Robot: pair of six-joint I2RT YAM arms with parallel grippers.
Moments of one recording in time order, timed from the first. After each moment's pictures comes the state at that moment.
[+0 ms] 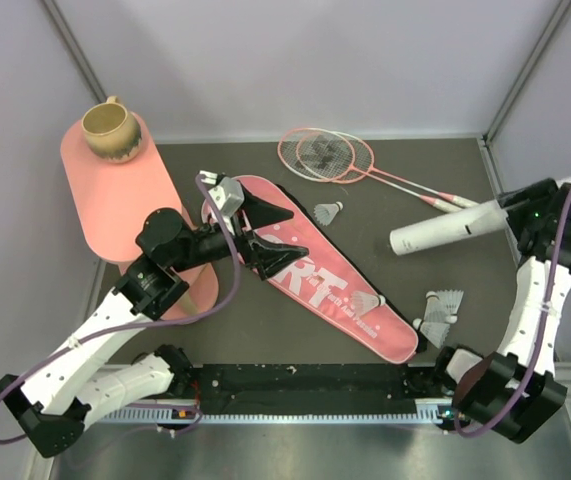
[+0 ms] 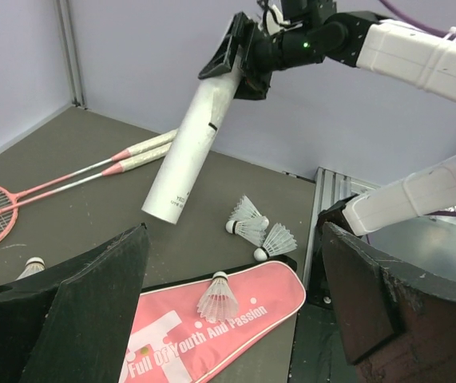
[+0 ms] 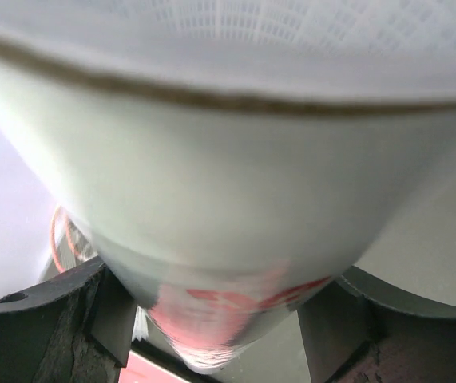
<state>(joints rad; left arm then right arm) -0.72 0.88 1.00 0.06 0.56 -0.26 -0.54 1.05 0.99 -0.48 -0.12 0.73</state>
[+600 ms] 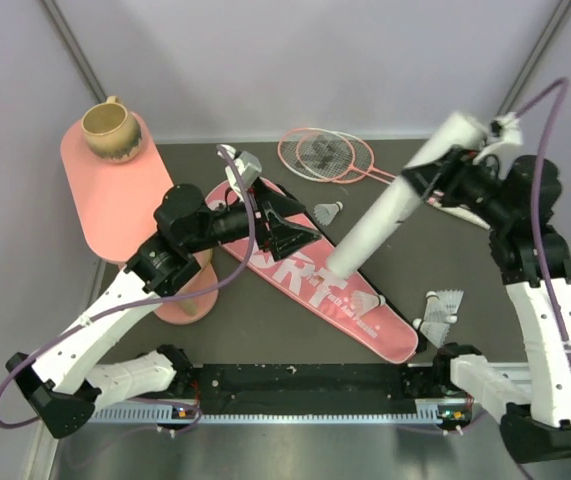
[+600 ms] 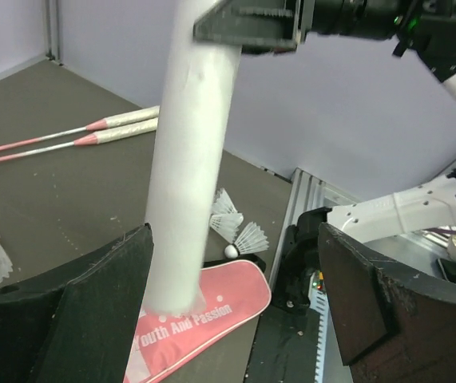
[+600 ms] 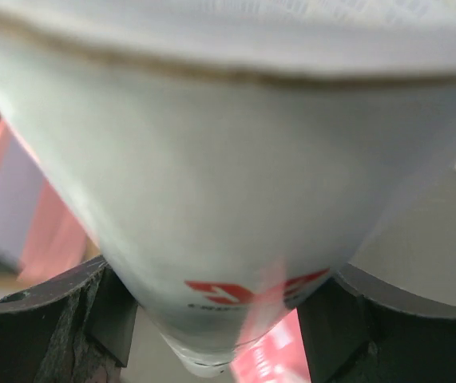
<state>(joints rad) -0.72 1.03 1.13 -0.03 0.54 -0.38 0.00 0.94 1.28 -0.50 -0.39 0.46</state>
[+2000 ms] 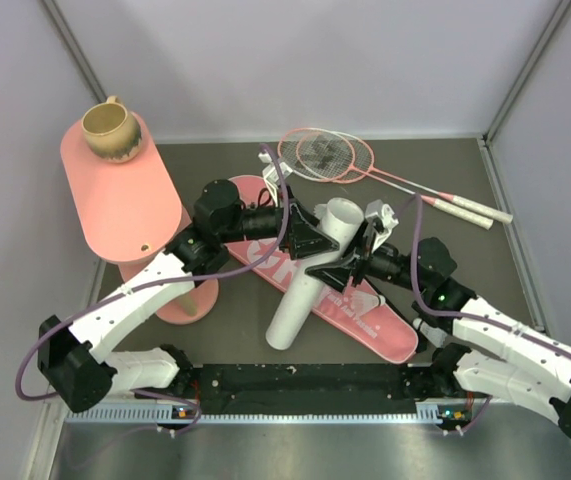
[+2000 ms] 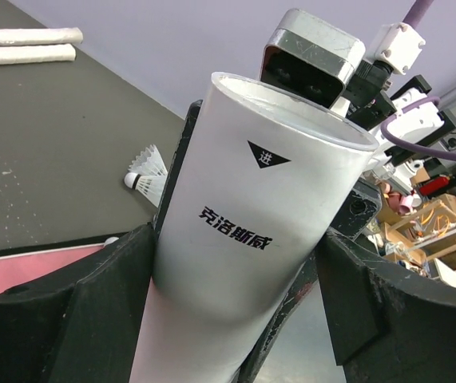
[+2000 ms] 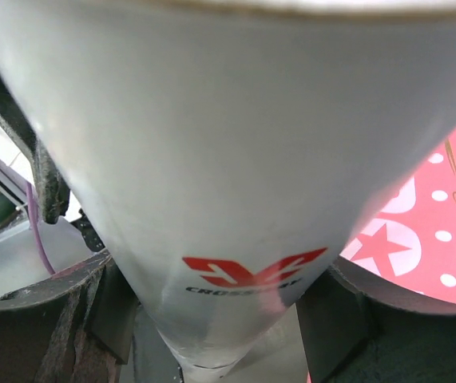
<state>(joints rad) -0.72 1.21 1.06 0.16 0.73 -0.65 0.78 0.88 0.56 0.47 -0.45 0.38</state>
